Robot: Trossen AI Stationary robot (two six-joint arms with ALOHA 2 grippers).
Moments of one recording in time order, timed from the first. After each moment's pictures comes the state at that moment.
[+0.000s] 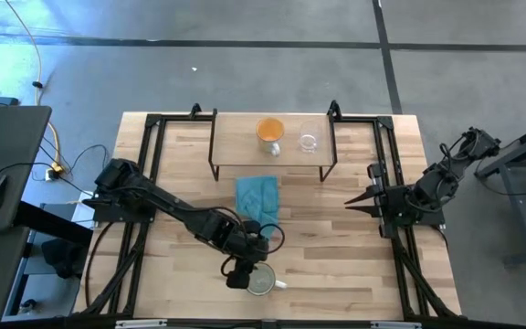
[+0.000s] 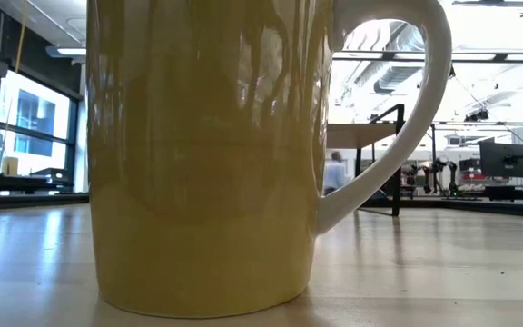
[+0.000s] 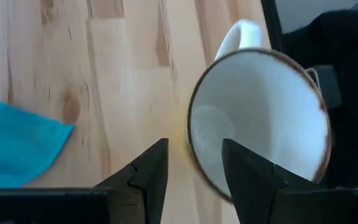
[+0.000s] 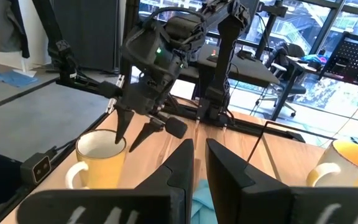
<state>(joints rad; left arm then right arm) -0.32 1.84 1.43 -0.61 0.02 -0.32 0.64 0.61 0.70 -0.21 0.50 -0.16</state>
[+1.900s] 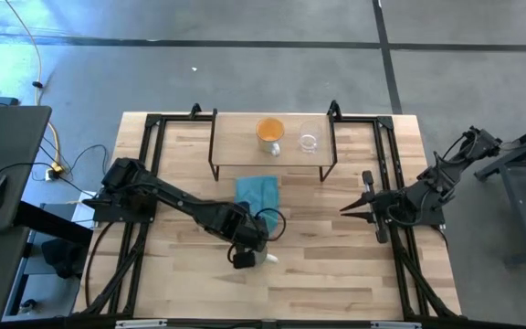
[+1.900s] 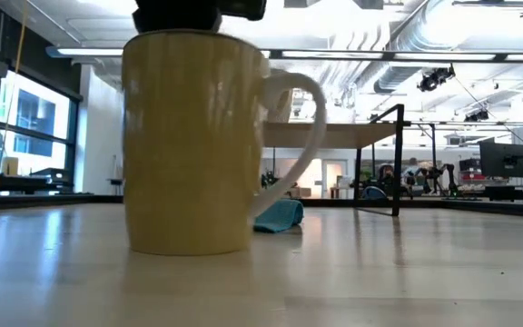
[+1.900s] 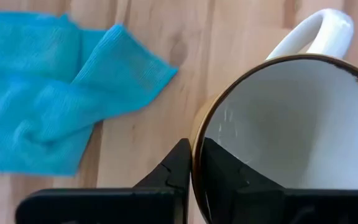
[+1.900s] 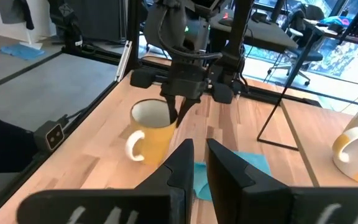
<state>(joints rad) -0.24 1.88 1.49 -0.89 -0.15 -0.46 0.64 0.67 0.70 -0.31 0.47 -0.05</state>
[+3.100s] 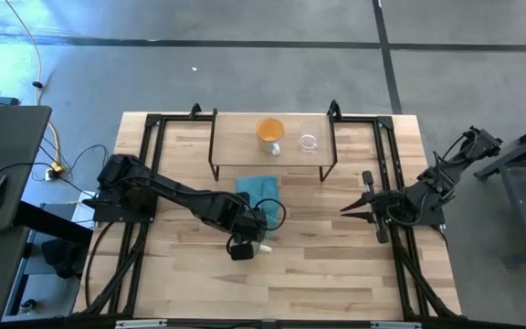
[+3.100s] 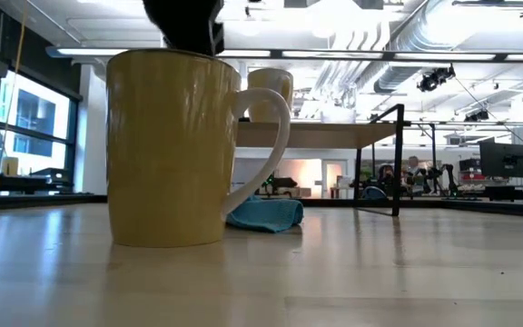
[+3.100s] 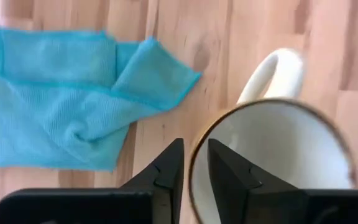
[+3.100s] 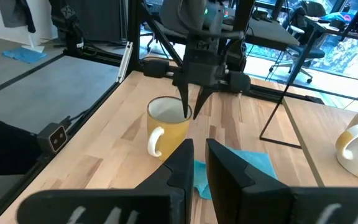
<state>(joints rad) -0.21 1.83 1.53 -0.95 -0.17 -0.38 0.64 0.67 0.70 -0.32 0.47 -0.03</state>
